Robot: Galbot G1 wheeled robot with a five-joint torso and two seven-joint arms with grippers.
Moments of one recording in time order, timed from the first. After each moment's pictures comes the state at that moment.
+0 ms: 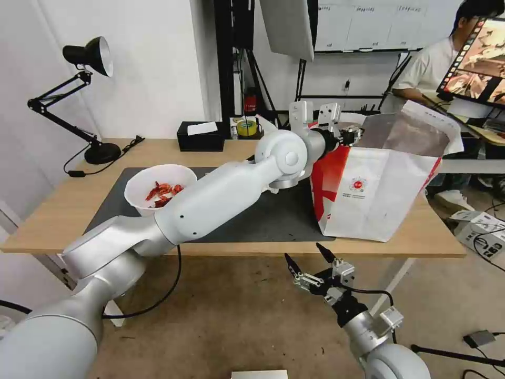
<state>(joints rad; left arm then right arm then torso) -0.06 -1.39 0.52 -1.47 -1.54 0.35 -0.42 -1.59 1.16 0.38 2.10 0.47 0.08 -0.17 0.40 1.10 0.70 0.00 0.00</state>
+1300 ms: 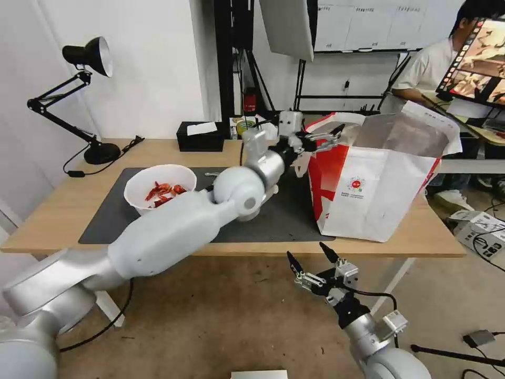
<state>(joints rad) 0.15 -1.07 0.55 -1.71 -1.11 -0.06 -0.19 -1.62 1.21 0.40 2.13 0.44 0.08 -0.17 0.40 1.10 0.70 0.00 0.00</state>
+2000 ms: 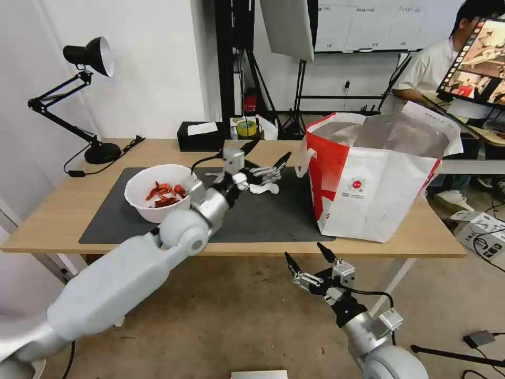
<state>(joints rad) 0.57 -0.87 0.25 -1.82 -0.88 -0.20 0.01 -1.60 1.19 0.39 2.11 0.44 0.08 -0.17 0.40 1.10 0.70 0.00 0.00</state>
